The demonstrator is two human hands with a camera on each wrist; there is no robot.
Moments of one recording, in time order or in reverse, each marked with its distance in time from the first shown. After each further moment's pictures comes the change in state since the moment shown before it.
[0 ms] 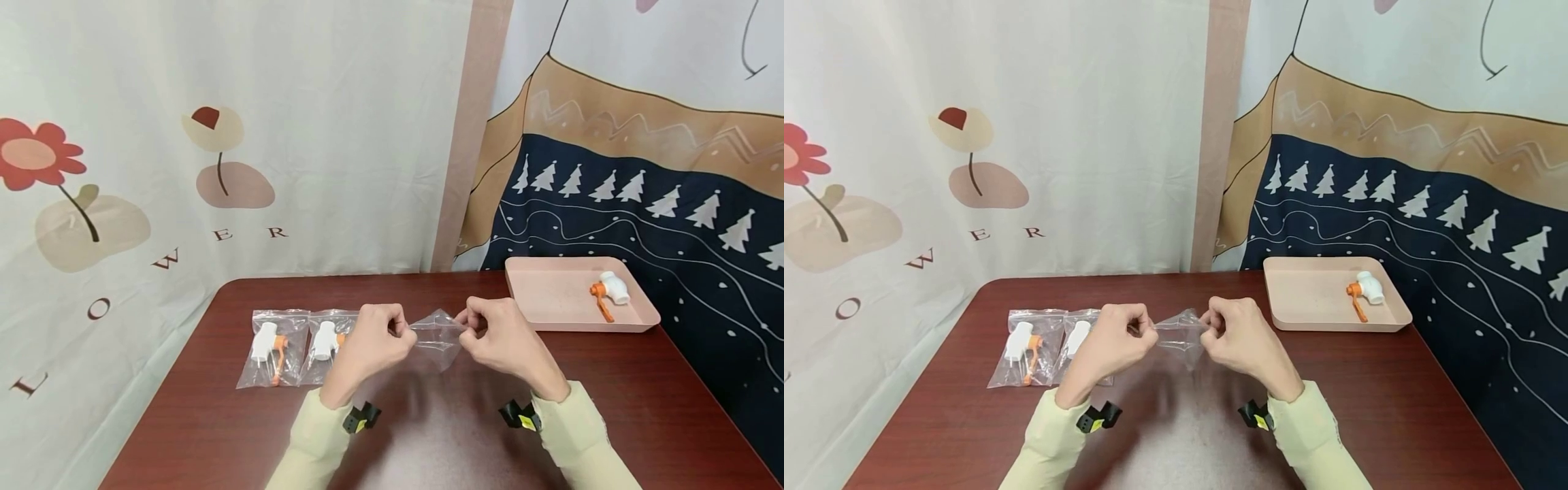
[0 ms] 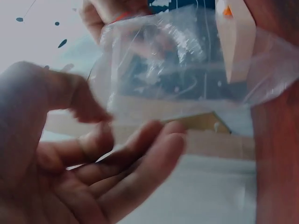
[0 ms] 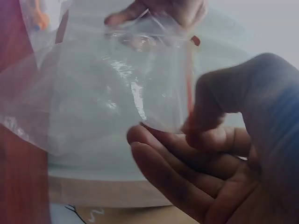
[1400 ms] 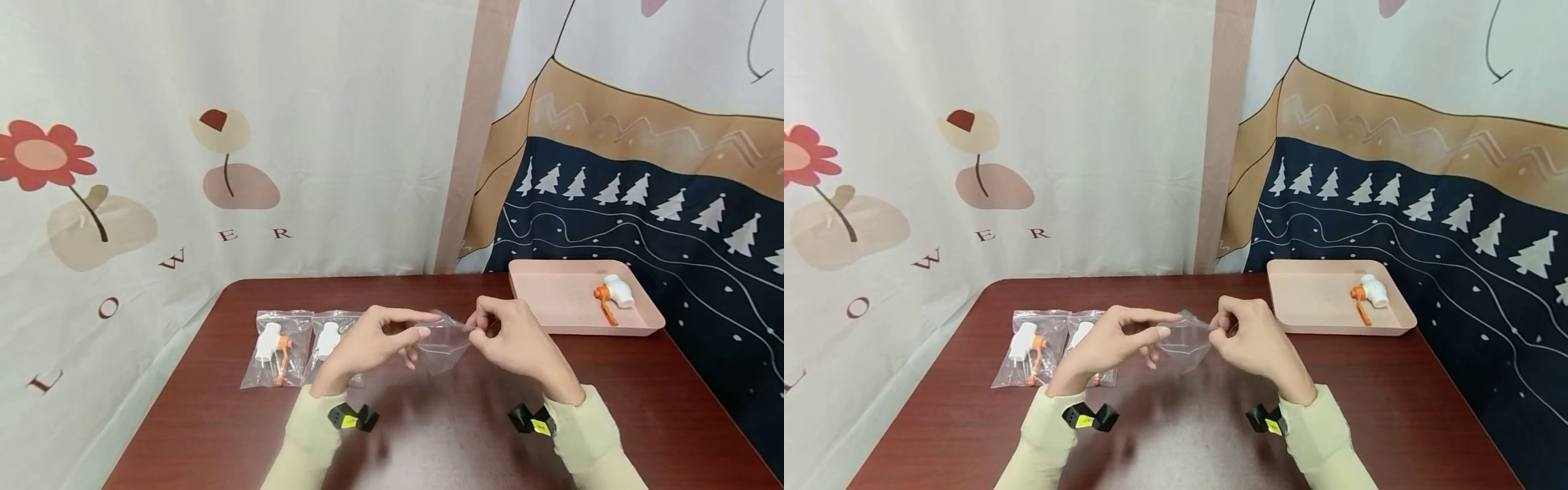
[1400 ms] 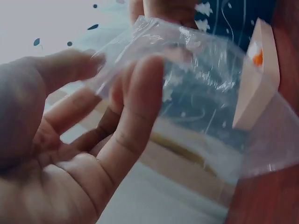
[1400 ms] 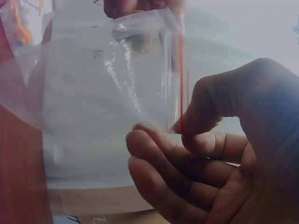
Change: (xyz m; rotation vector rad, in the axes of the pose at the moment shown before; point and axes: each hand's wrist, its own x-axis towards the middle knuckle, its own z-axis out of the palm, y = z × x) left_hand 0.004 -0.014 -0.008 -0.628 -0.391 -0.030; right_hand -0.003 0.000 -0.011 0.040 -0.050 0.083
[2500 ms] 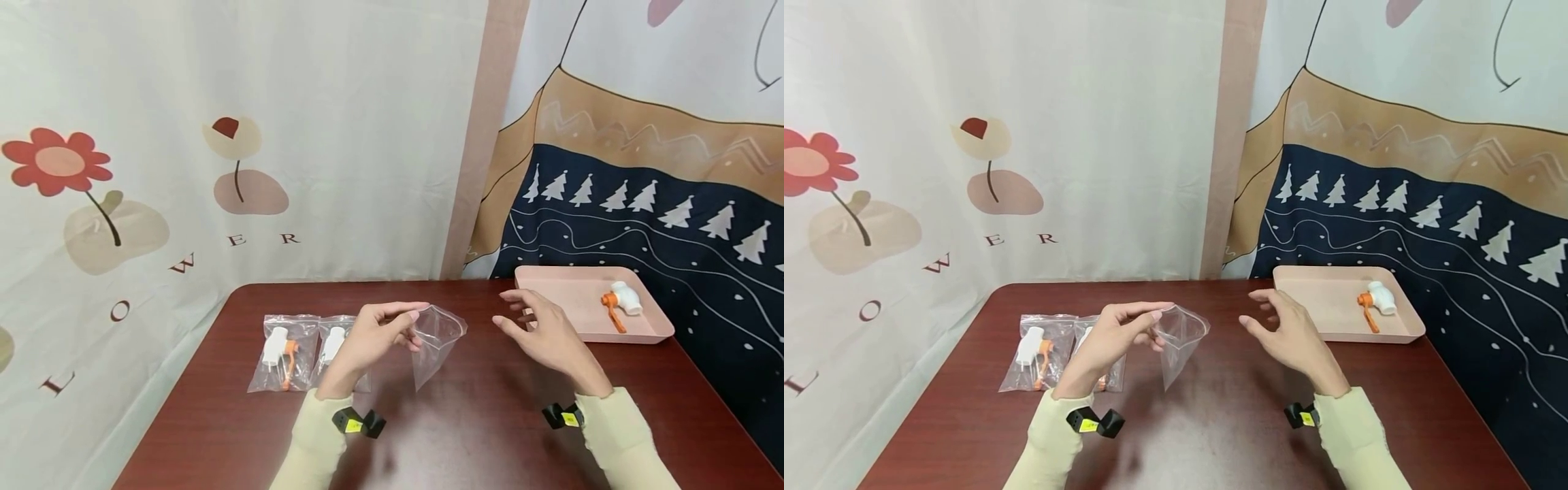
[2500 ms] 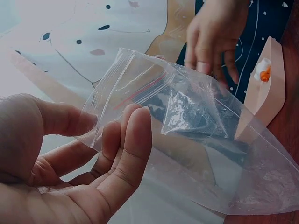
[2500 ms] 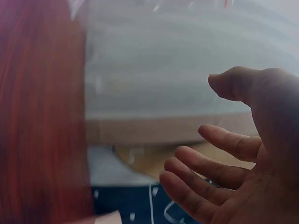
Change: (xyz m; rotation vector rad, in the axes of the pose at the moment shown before) left_hand 0.004 -0.001 -0.004 -0.227 0.219 -0.027; right_hand -0.005 0.063 -0.014 -0.118 0.036 0.175
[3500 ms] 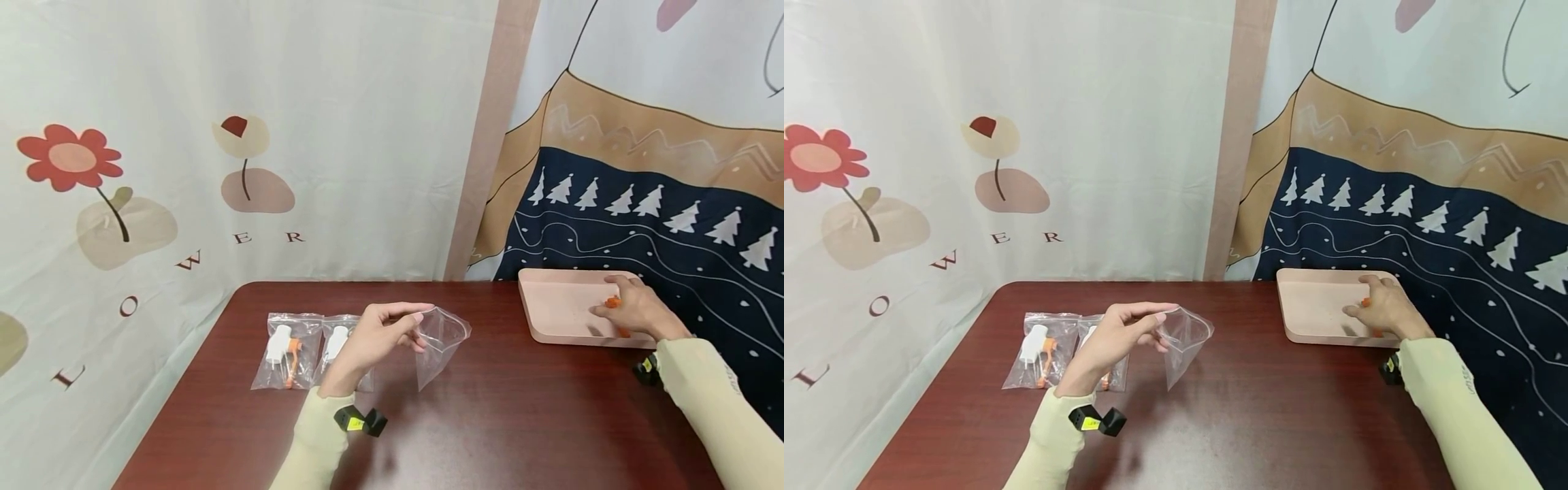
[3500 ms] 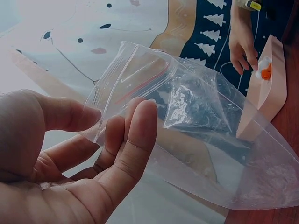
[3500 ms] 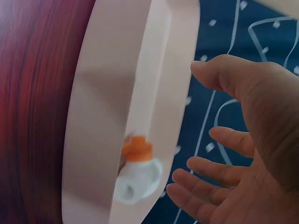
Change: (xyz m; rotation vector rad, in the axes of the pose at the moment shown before) left_hand -0.002 0.001 -0.001 0.002 -0.038 0.001; right_hand 0.030 0.150 -0.102 -0.368 -0.251 0.333
